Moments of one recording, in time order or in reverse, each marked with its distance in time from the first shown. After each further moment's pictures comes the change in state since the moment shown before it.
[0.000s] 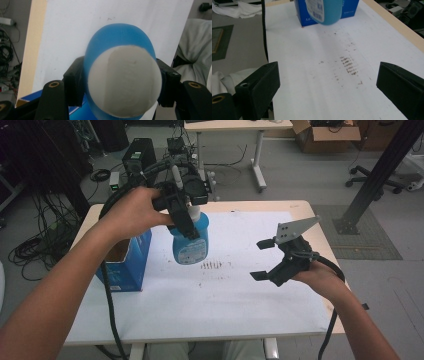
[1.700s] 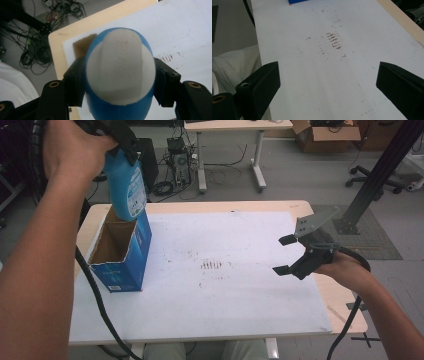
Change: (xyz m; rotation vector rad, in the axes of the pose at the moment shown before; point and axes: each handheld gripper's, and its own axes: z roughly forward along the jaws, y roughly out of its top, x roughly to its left) left arm 0.087 -0.067 -0.113 -0.025 0.333 -0.915; right arm -0.022 -0.012 -0.037 0.141 -0.051 0.011
